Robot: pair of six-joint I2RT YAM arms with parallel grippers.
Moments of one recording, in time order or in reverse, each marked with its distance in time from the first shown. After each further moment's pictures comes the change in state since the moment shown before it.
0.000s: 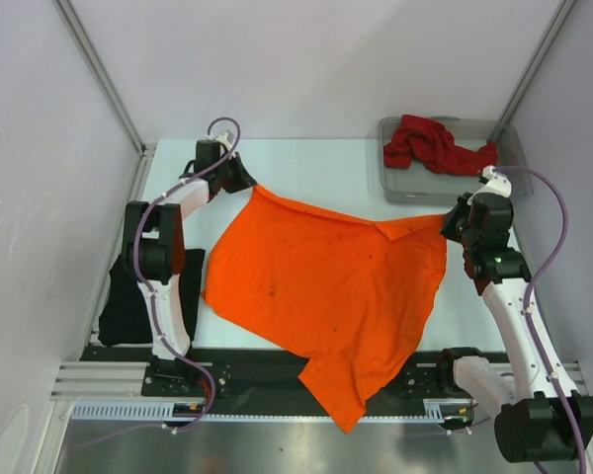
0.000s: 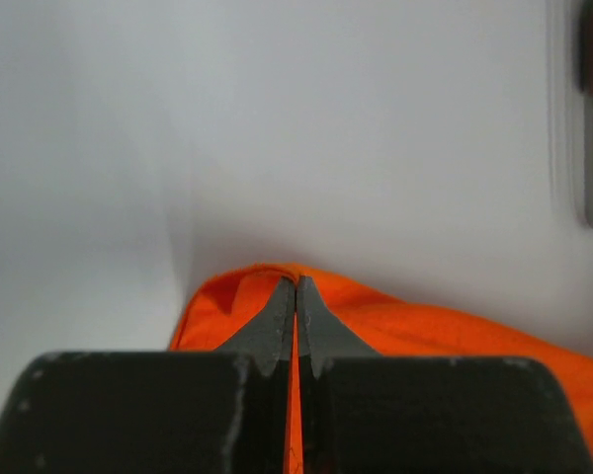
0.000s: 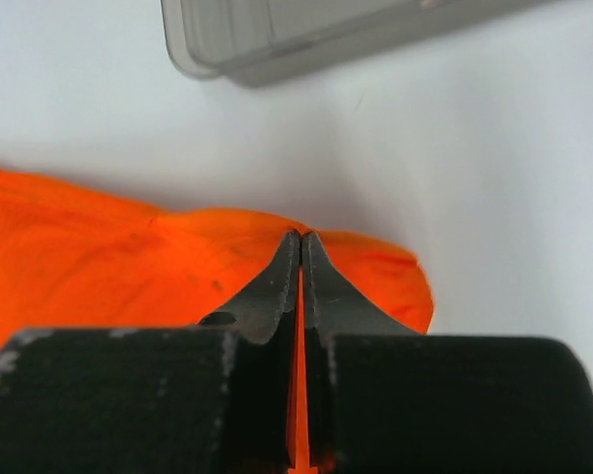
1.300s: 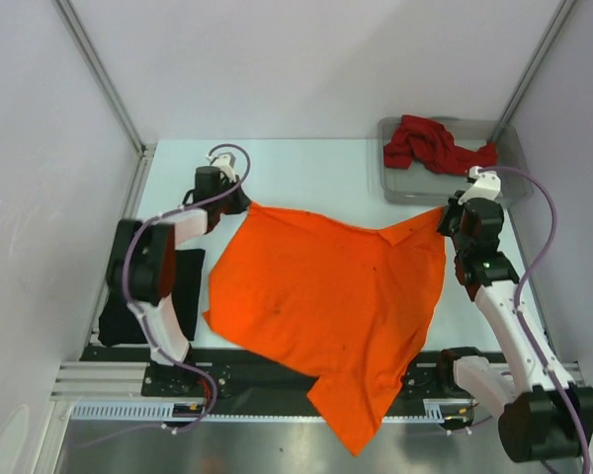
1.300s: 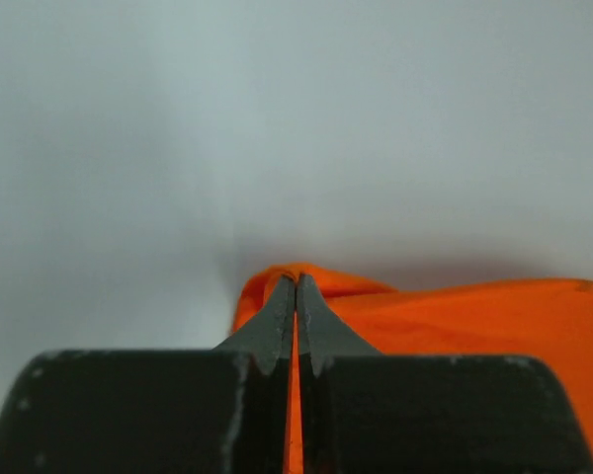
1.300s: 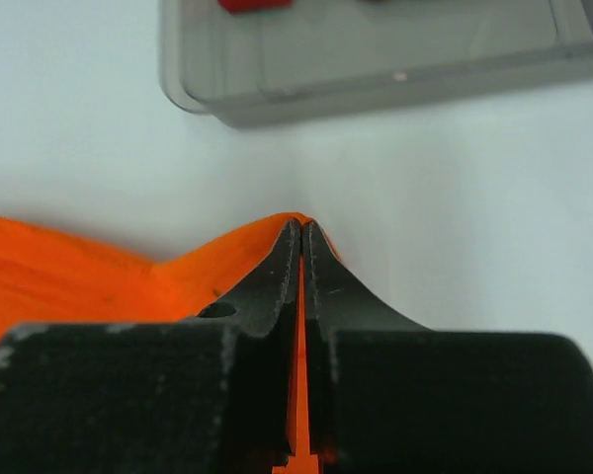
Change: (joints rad) left arm -0.037 -0.347 -0.471 0.216 -0.158 0.155; right arm 0.049 -0.051 -0.084 0.192 0.033 -0.127
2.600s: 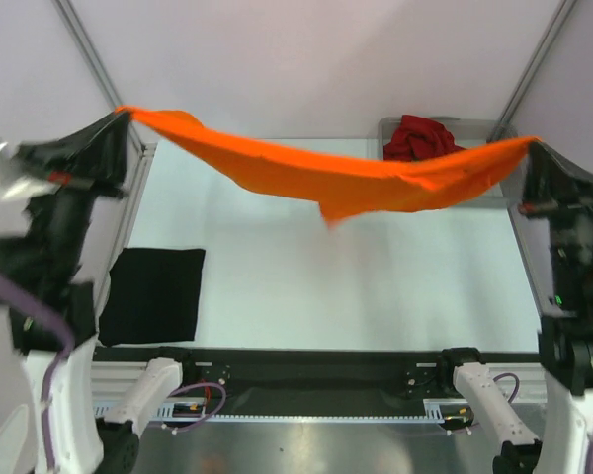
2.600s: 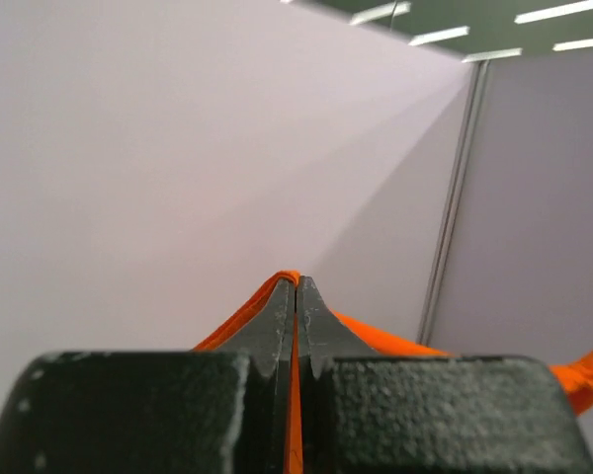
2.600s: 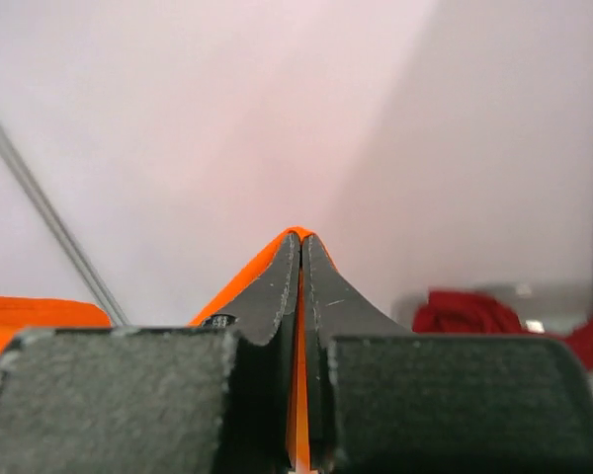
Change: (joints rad) left arm 0.053 -0.862 0.535 -0.276 0.086 -0.101; right arm -0.032 -0.163 0.687 -0.130 -0.144 0.118
